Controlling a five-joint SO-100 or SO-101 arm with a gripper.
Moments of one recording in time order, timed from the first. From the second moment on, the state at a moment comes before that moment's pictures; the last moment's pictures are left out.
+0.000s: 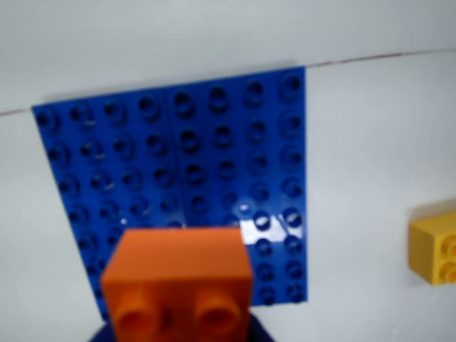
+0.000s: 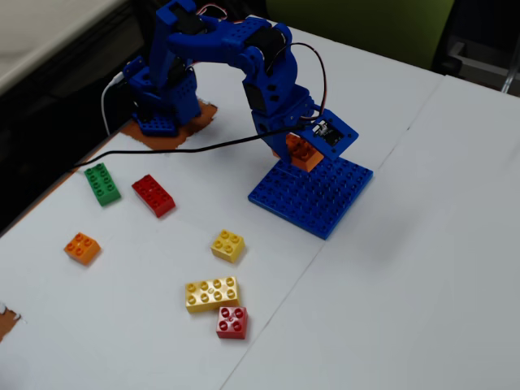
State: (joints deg) arm 2.7 63.0 45.7 90.4 -85.8
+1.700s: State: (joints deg) arm 2.4 62.1 45.0 89.6 -85.1
